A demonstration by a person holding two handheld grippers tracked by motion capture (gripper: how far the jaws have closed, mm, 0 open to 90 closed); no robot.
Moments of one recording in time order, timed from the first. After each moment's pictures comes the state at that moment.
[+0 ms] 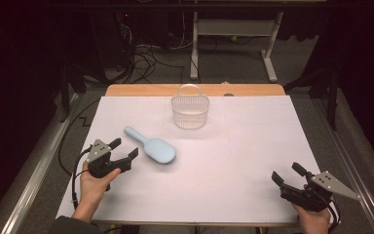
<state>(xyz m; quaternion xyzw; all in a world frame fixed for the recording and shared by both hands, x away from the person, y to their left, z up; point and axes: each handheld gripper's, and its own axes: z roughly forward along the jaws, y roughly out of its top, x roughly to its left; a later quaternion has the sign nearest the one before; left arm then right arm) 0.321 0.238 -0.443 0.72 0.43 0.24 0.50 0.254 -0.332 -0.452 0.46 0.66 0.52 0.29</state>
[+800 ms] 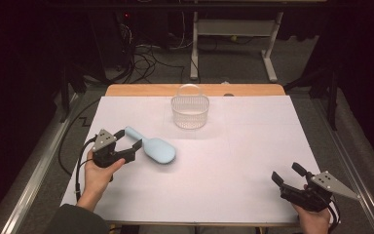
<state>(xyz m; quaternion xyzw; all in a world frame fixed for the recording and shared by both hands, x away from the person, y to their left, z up) 0.344 0.227 -0.426 0.73 0.43 0.24 0.48 0.254 -0.332 -0.452 0.46 0.66 0.52 0.29</state>
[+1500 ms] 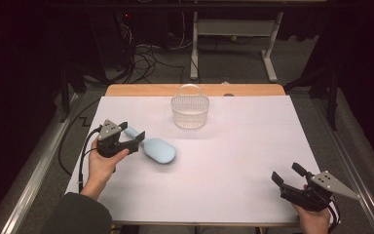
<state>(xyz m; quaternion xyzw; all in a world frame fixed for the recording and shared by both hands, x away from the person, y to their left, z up) 0.366 0.219 -0.415 0.73 0.42 0.25 0.47 0.254 -0.332 -0.452 0.46 0.66 0.52 0.28</state>
